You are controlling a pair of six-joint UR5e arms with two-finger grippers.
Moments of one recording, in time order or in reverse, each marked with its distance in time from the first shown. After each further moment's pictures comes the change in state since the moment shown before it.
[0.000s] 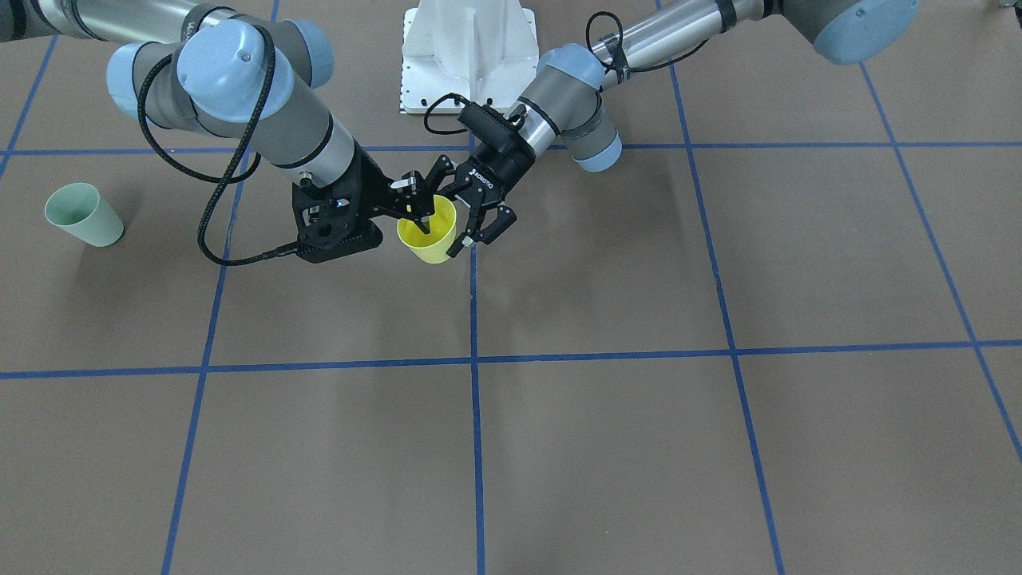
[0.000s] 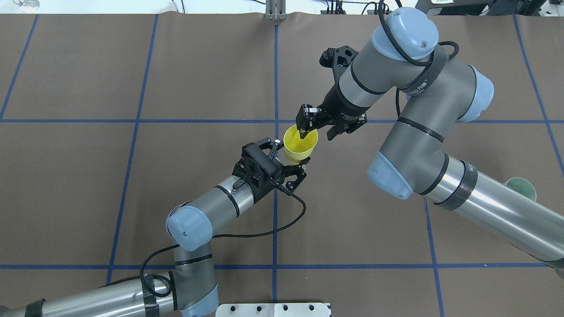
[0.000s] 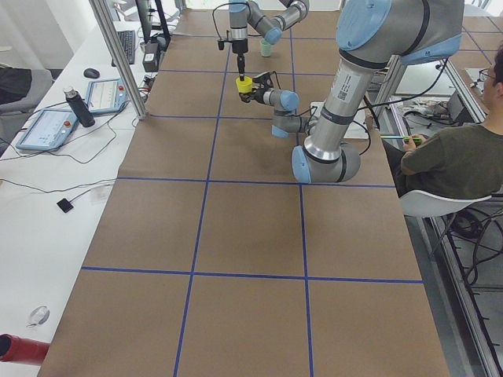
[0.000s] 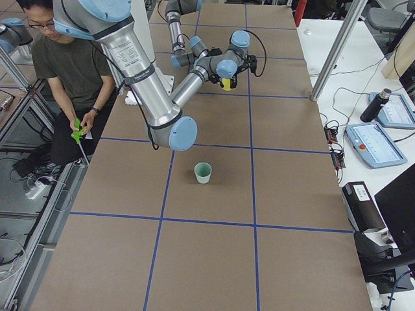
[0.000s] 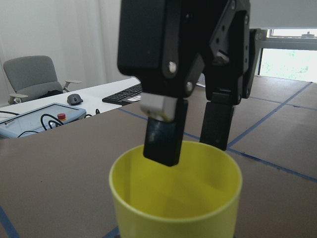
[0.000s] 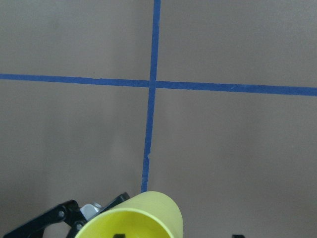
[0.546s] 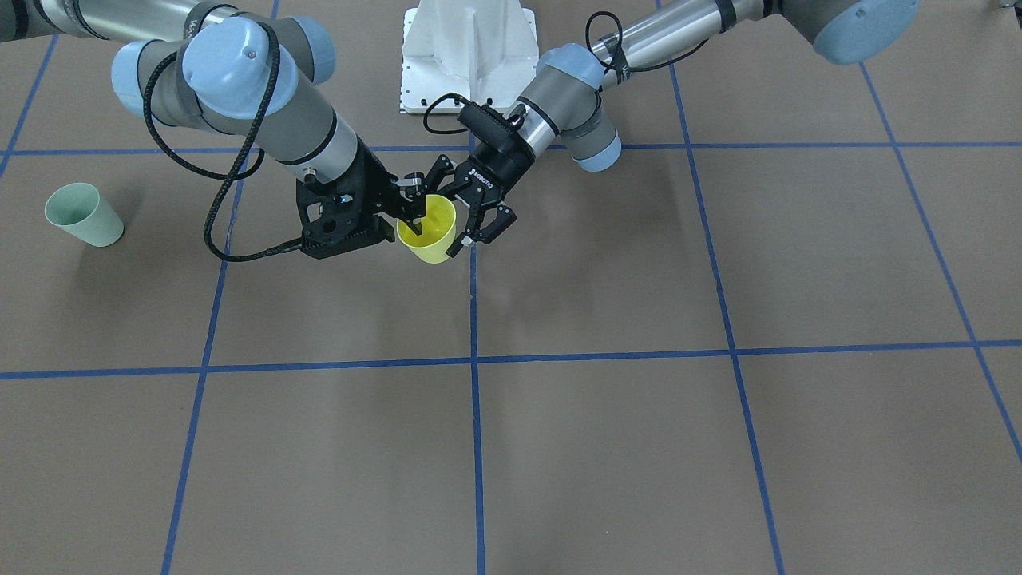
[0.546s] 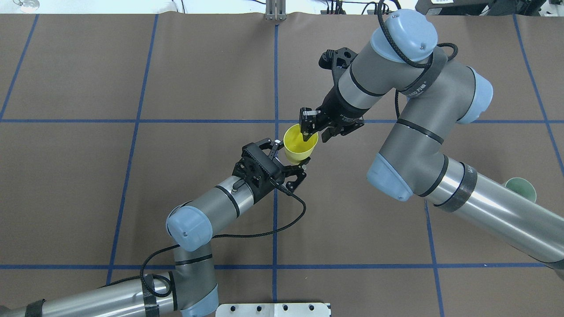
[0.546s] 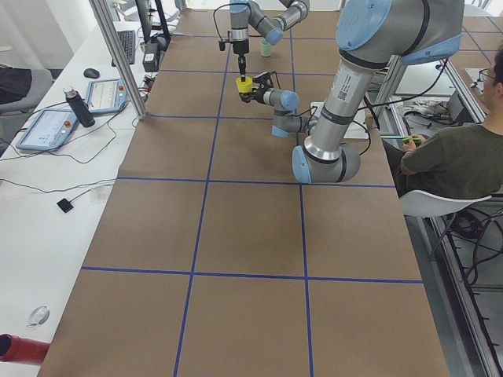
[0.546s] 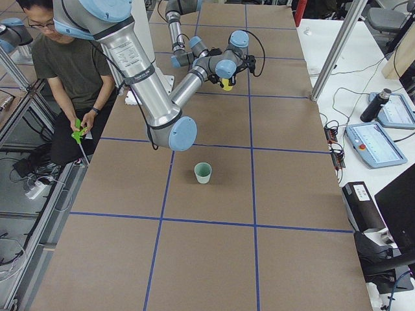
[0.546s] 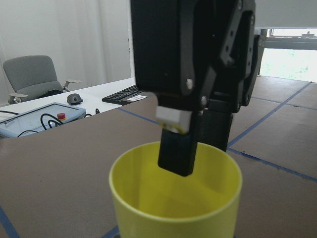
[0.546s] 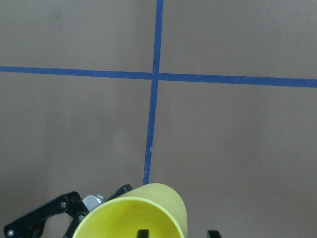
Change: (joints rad) left arm 0.000 -0.001 0.000 0.001 0.000 0.000; right arm -0.008 -0.001 0.003 -0.001 -0.001 0.002
